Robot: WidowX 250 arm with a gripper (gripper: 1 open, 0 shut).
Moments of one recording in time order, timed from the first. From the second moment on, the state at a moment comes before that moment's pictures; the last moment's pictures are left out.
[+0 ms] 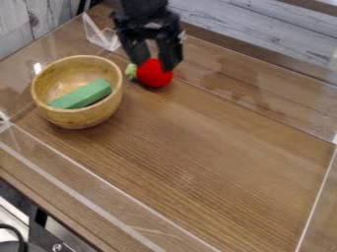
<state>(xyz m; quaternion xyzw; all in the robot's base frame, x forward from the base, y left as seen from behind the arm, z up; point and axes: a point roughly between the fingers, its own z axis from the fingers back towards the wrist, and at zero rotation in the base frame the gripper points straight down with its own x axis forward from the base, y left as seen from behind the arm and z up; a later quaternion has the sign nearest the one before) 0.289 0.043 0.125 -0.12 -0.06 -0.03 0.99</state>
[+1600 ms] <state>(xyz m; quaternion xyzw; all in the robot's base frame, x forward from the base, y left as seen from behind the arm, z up) 0.351 -0.006 0.119 -0.06 -0.10 -0.09 0.99</state>
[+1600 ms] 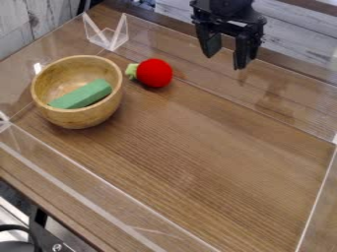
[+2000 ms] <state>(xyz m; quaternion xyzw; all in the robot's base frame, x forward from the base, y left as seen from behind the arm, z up) 0.359 0.008 0.111 -0.05 -0.10 -0.08 0.99</state>
